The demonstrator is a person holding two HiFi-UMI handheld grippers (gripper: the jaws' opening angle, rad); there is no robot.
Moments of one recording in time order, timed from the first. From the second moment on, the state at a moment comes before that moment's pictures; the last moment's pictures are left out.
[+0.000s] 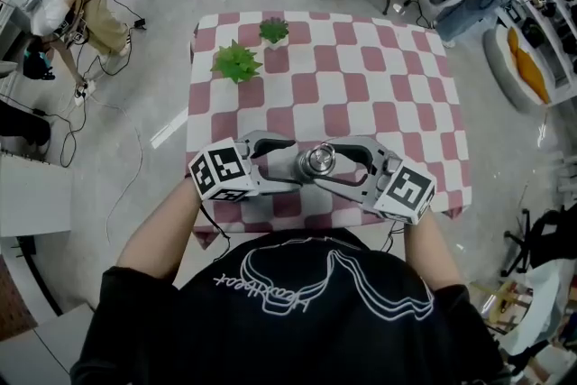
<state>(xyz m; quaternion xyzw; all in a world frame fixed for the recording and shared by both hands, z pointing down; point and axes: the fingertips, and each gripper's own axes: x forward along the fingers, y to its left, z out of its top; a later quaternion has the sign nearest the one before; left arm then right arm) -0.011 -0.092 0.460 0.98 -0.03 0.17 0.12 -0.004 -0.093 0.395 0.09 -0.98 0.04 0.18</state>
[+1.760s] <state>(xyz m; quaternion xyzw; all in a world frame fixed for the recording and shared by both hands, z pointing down) 0.012 0.043 0.243 0.93 -0.37 -0.03 0.05 0.091 0.035 0.245 0.26 -0.97 0.02 -0.02</state>
